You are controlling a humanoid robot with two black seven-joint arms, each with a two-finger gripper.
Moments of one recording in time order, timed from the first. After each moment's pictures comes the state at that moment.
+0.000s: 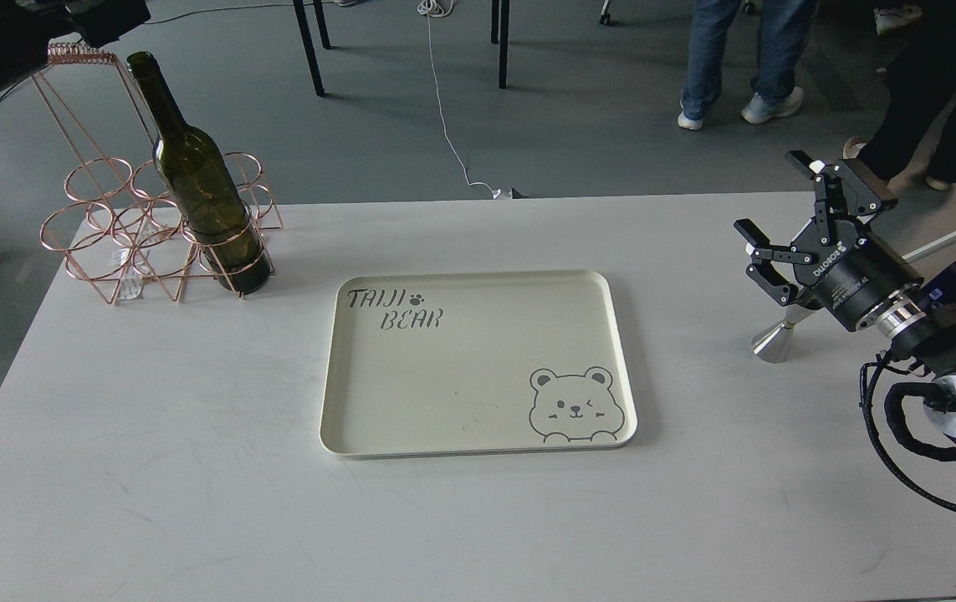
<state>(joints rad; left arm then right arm) -1.06 0.81 -0.73 -0.93 1.63 -0.11 -0.49 0.57 -0.72 0.53 1.13 -0.13 0.34 0.49</state>
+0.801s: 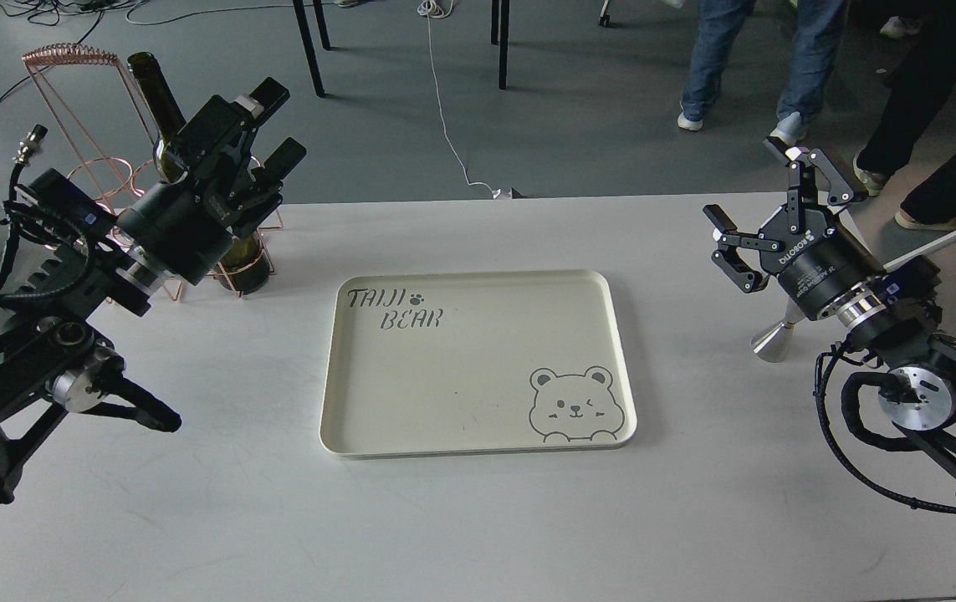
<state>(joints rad) -0.44 0.58 -0.89 -1.37 0.79 -0.12 -0.49 0.56 -0.60 0.60 1.12 -0.12 0.33 0.49</state>
